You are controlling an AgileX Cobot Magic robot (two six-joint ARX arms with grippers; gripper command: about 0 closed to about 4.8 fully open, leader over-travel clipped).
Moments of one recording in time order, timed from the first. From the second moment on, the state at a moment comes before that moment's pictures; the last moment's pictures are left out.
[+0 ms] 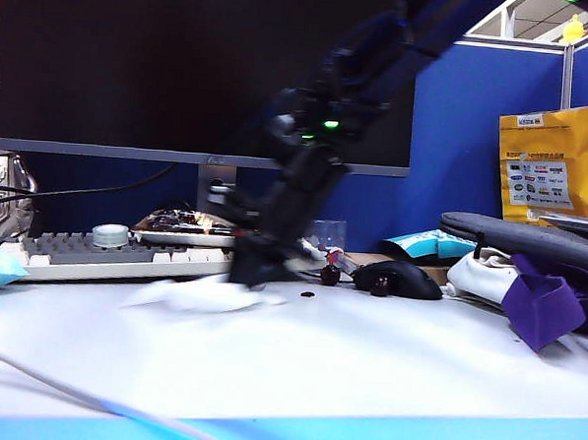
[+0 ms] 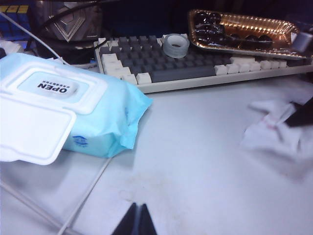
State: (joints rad) left arm 0.02 0.00 0.04 -0.24 0.04 -0.06; right arm 0.56 2.51 2.19 -0.77 -0.42 -0.01
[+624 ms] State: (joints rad) left arm 0.02 0.00 0.04 -0.24 0.04 -0.06; right arm 0.47 2.47 2.22 -1.00 0.04 0.04
